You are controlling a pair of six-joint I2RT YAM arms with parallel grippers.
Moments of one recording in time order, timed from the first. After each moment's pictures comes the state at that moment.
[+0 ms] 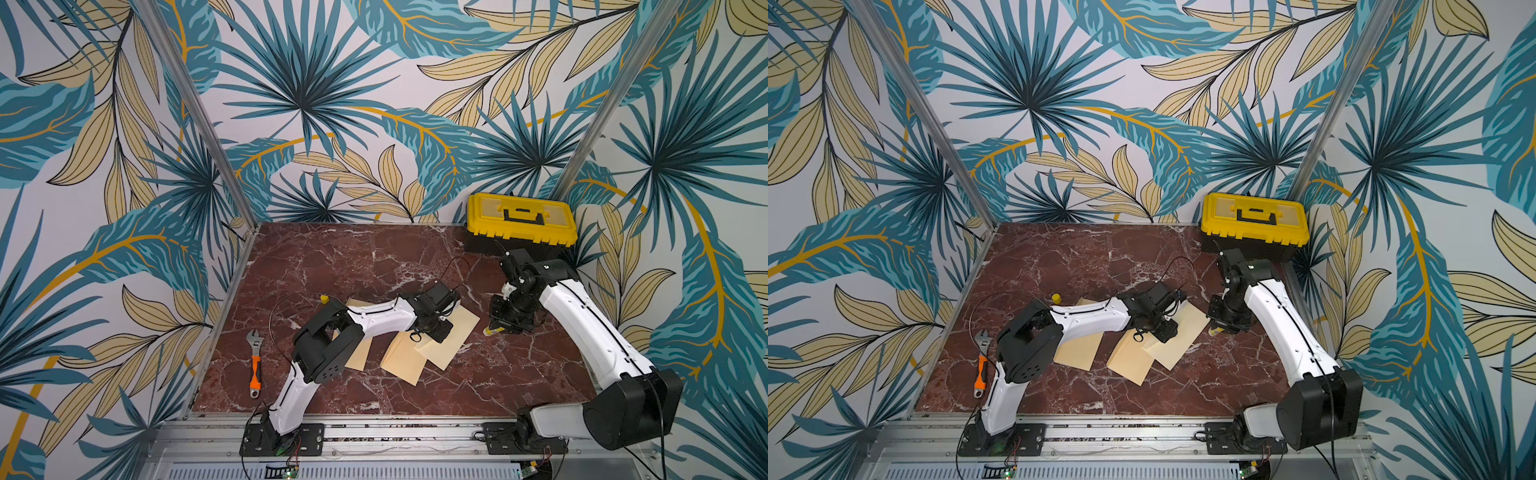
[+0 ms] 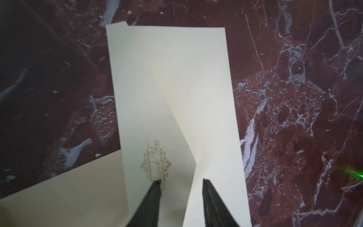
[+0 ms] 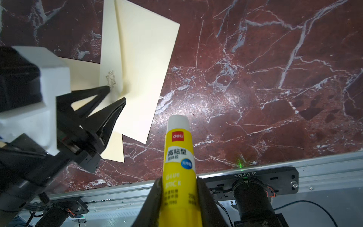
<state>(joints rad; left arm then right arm) -0.94 2.10 1.51 -0.43 0.13 -0.23 0.17 1.38 1.29 -1.40 -0.09 0.55</state>
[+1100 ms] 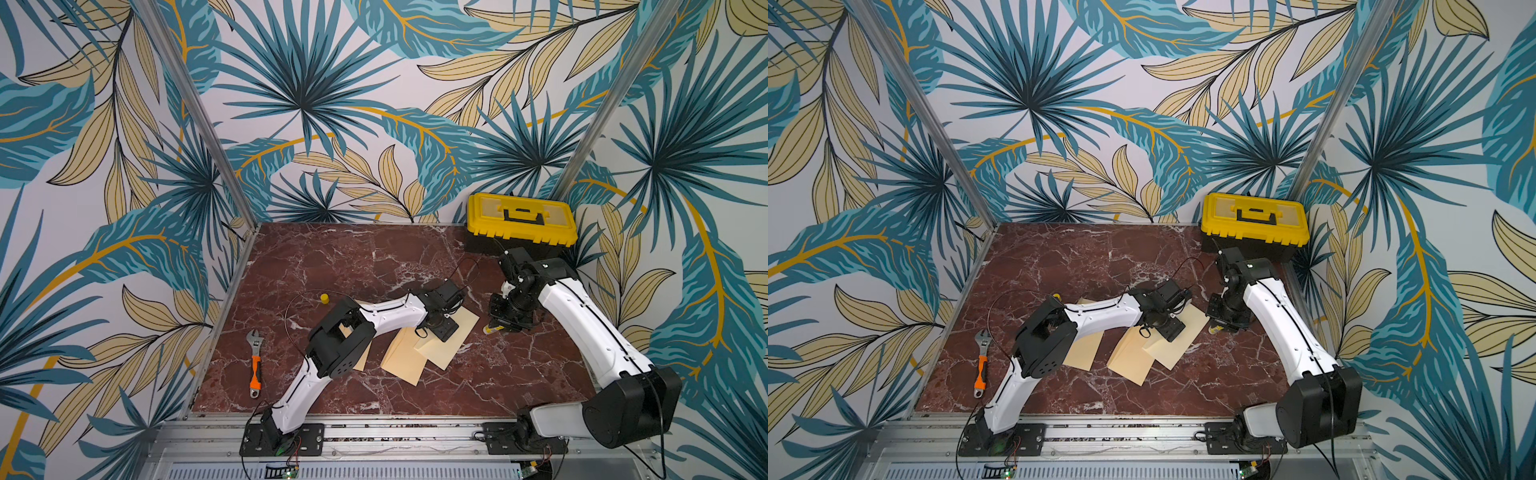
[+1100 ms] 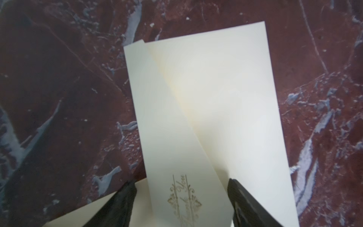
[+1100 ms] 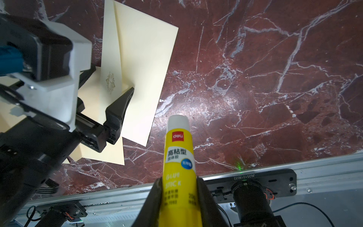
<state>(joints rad) -0.94 2.23 1.70 -0.57 -0.02 -0.13 0.18 1.39 1.30 -1.39 -0.08 0.56</state>
